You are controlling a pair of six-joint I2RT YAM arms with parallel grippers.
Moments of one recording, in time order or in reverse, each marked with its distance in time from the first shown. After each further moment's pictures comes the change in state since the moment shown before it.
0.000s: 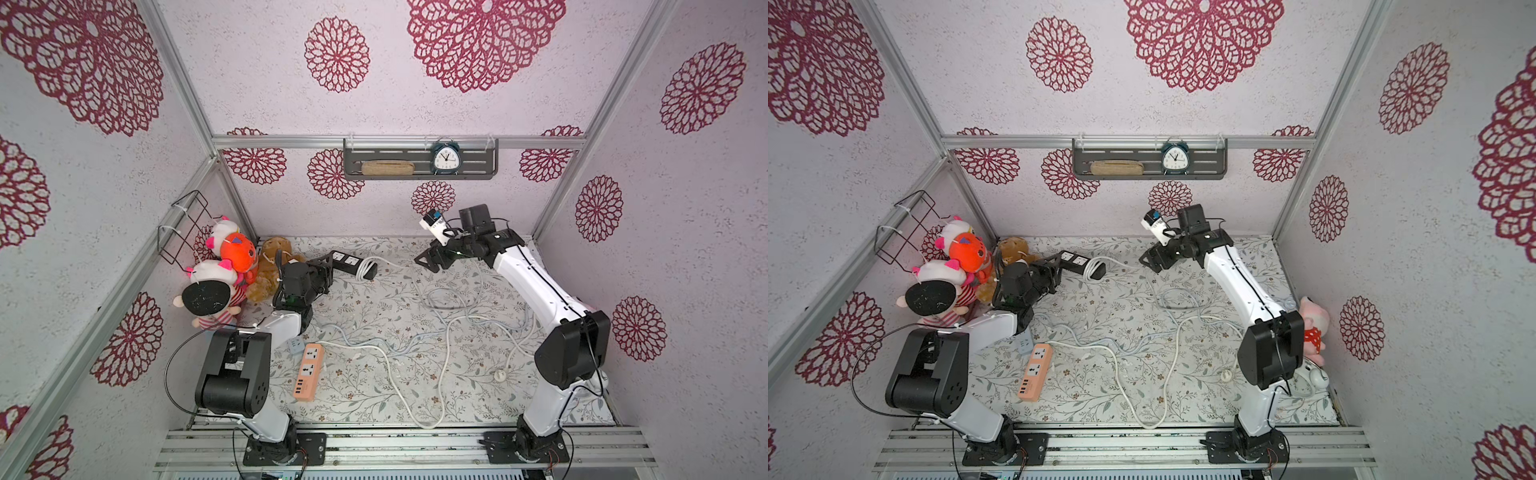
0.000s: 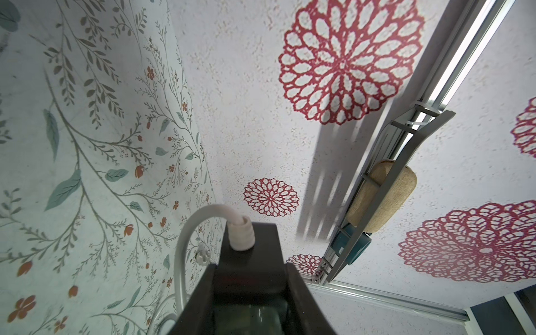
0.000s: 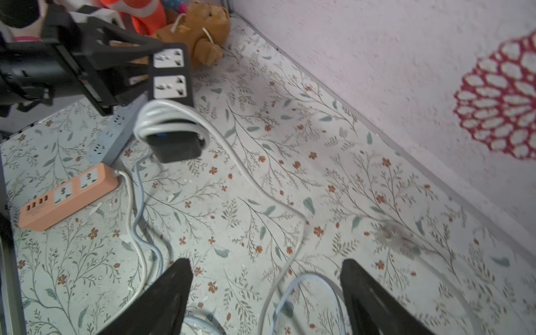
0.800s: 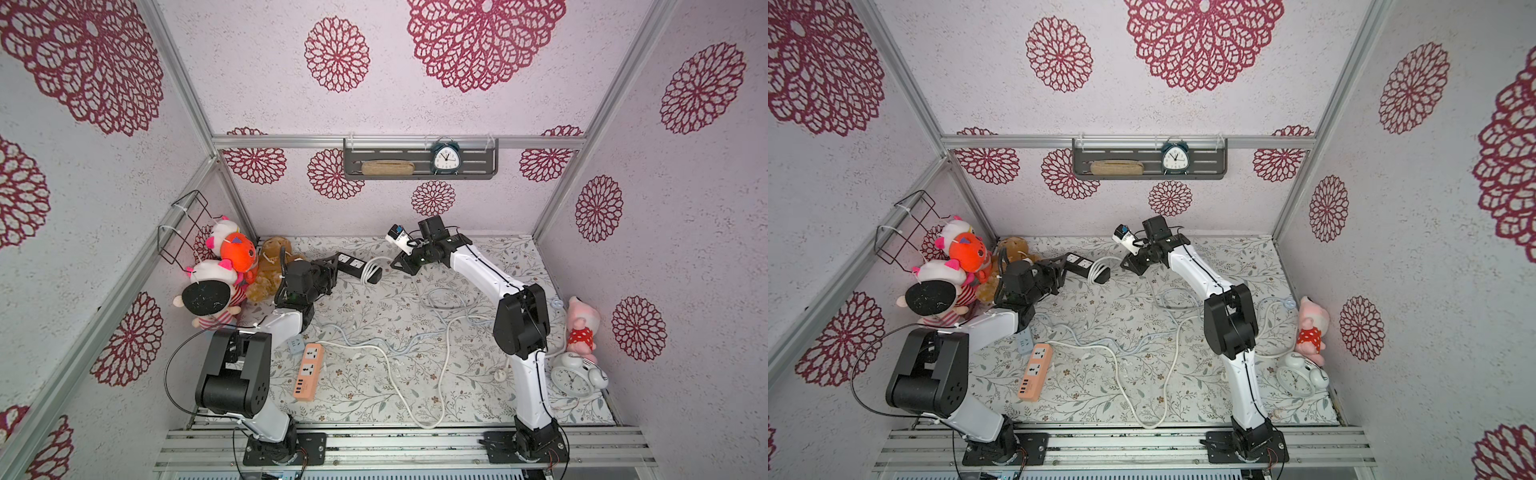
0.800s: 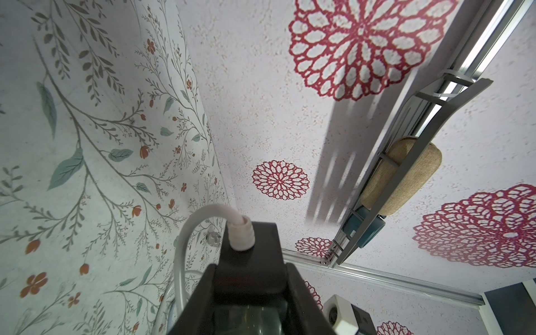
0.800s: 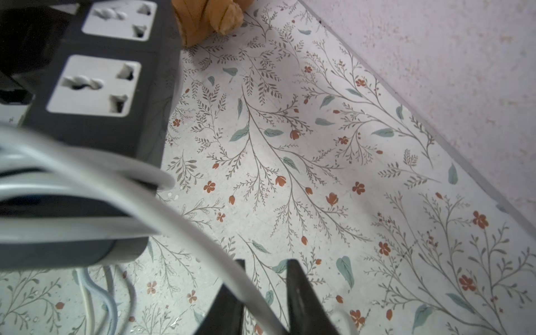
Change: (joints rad) left arm -0.014 -0.001 0.020 -0.052 0.049 0.026; right arm 0.075 0.330 0.137 0.113 -0.028 -0.030
